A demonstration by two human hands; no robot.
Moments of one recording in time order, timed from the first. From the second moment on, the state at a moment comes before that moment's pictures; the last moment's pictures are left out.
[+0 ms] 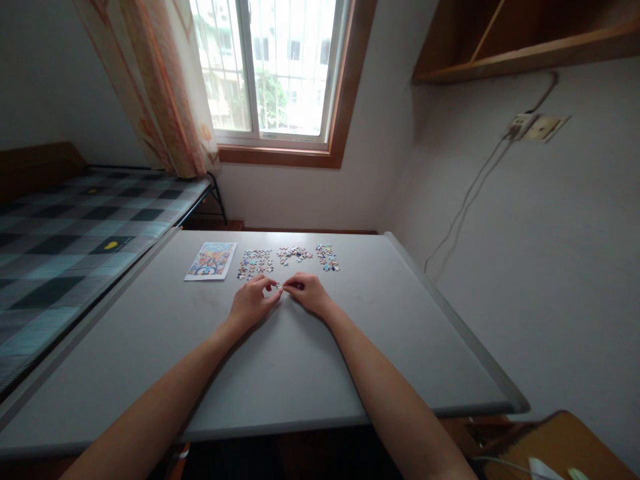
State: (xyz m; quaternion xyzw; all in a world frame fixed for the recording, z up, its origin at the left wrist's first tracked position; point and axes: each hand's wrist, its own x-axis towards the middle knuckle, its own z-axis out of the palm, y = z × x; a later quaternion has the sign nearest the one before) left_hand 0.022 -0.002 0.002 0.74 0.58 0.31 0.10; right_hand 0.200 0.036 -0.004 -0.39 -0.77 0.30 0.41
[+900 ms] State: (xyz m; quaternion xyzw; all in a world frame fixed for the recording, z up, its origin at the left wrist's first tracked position) left_hand 0.021 -0.001 0.003 0.79 0.54 0.28 0.10; right_hand 0.199 0.038 -0.009 -0.42 -0.72 0.35 0.42
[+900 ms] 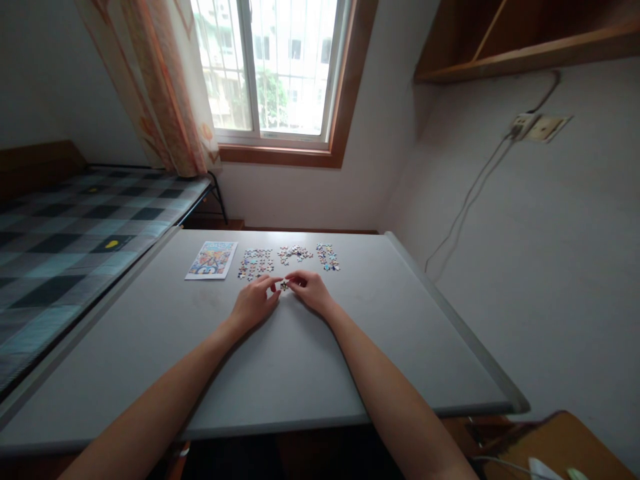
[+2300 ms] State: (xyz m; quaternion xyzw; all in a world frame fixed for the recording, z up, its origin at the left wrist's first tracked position) left_hand 0.006 0.004 0.013 0.68 0.72 0.10 0.04; right_hand 0.173 0.044 -0.006 -0.38 -0.89 0.03 0.25
